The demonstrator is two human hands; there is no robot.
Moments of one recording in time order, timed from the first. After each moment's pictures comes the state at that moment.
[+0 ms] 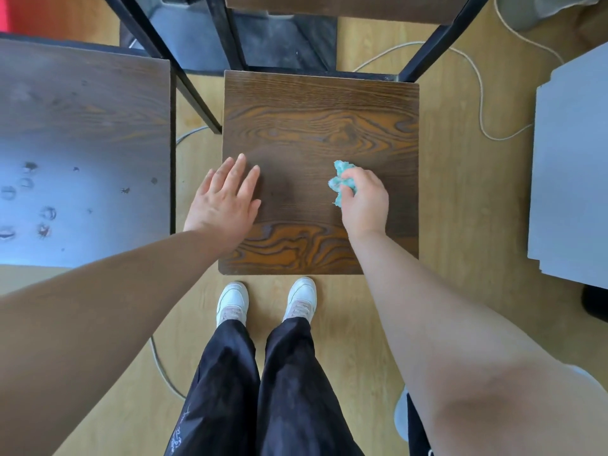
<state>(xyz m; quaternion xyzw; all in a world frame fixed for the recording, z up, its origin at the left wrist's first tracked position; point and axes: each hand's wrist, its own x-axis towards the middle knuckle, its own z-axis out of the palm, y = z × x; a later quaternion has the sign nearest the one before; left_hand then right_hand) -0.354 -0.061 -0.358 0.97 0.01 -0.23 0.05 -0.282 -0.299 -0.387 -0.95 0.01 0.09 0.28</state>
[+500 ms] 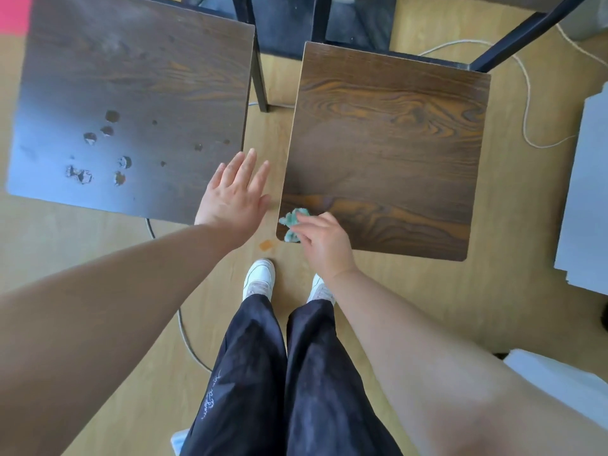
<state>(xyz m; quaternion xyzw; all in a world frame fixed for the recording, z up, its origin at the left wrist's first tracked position) -0.435 0.009 -0.349 0.97 0.05 -0.24 0.05 -0.431 -0.196 -0.396 -0.91 -0.24 0.16 0.31</state>
